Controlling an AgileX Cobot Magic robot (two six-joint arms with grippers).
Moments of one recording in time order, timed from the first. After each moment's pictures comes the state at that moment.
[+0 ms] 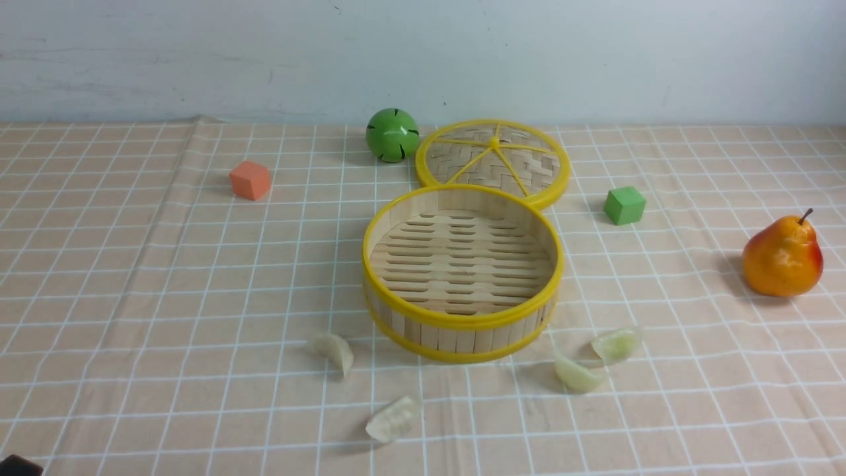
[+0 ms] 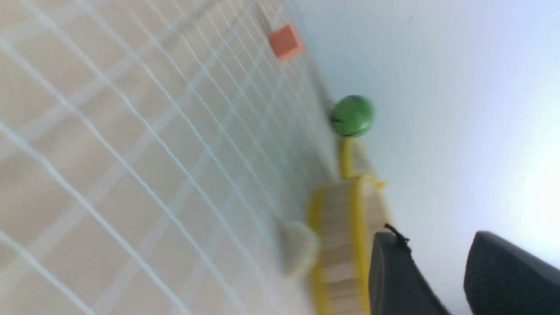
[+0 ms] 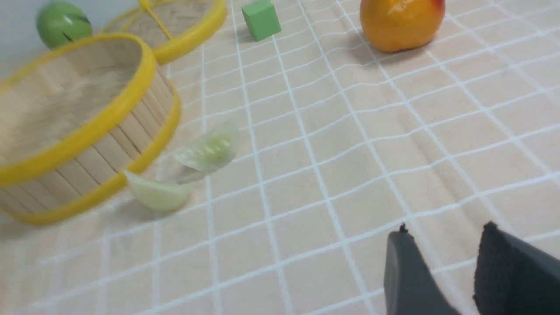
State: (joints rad) right arm -0.02 -0.01 0.01 0.19 0.39 0.37; left arm 0.04 -0.01 0.03 -0.64 0.22 -0.64
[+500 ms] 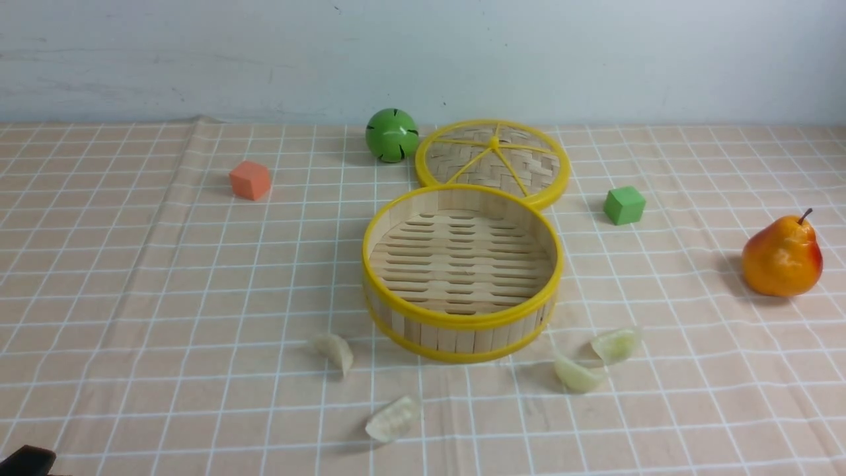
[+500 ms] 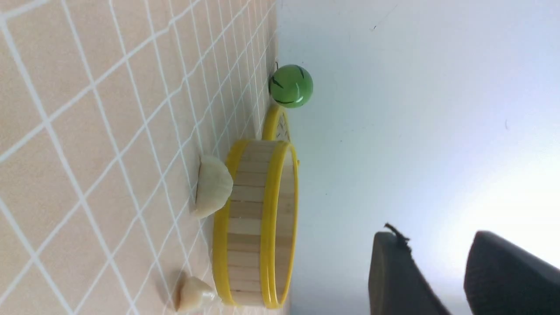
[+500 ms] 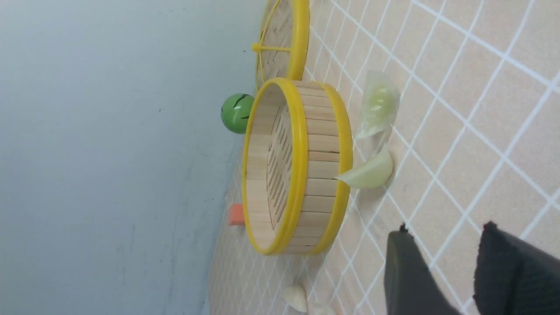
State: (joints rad) right arm -0.02 -0.01 0.02 0.70 0.41 0.69; left arm 0.04 -0.01 0.02 -0.89 0.26 -0.68
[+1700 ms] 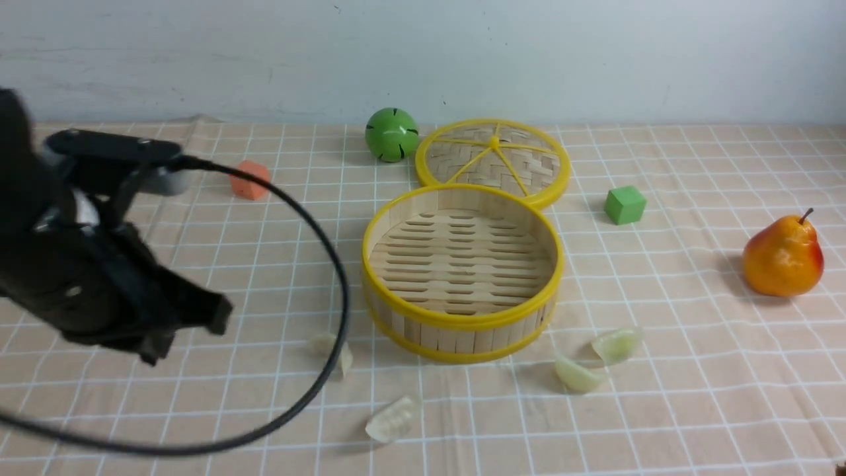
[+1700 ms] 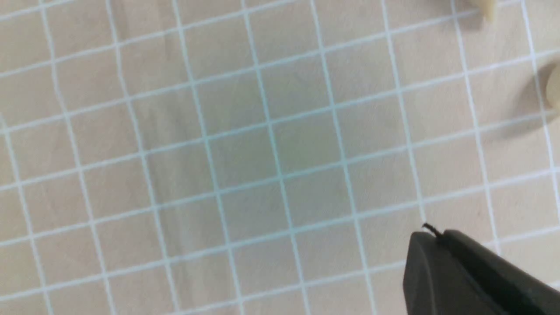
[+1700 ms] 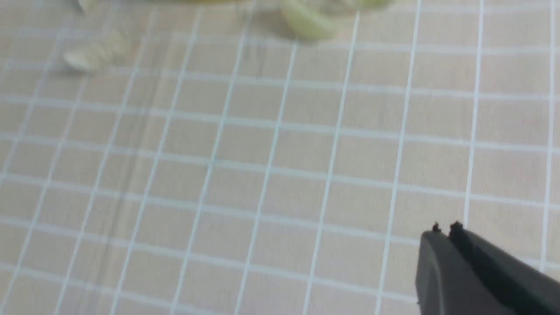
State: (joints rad) right arm 0.07 0.72 -0.62 0.35 0.97 -0.19; left arm -0.39 1.35 -1.14 0.10 1.07 -0.26
